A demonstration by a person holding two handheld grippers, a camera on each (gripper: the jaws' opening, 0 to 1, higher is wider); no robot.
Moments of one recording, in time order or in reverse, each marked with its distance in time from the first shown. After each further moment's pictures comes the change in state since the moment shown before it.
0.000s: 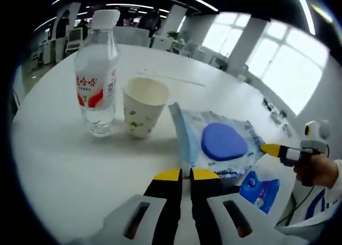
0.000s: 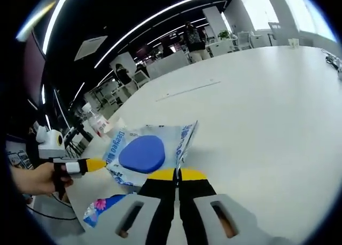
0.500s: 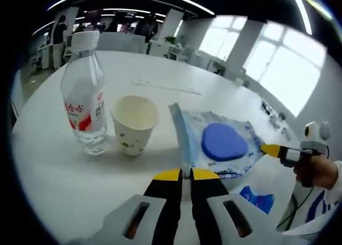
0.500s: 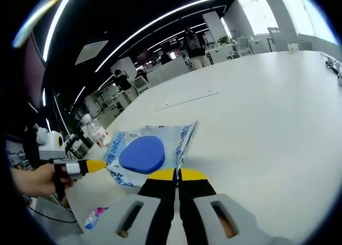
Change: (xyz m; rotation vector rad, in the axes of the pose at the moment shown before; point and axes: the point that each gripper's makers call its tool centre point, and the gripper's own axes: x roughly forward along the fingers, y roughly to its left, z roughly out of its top) left arm 0.012 -0.007 0.026 0.010 -0.031 -0.005; right arm 0.004 -0.009 0.028 -0.012 -0.039 0.003
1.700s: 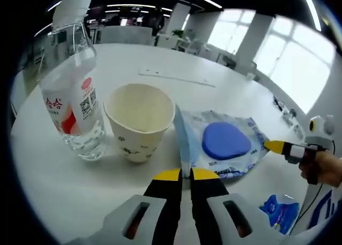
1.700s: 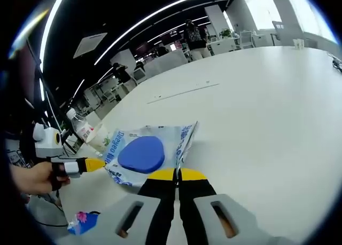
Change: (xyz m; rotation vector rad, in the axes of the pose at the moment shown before) left arm 0.043 0.027 -0.009 0.004 0.055 0.077; right arm 0.051 -0.026 -0.010 -0.006 0.069 -0.003
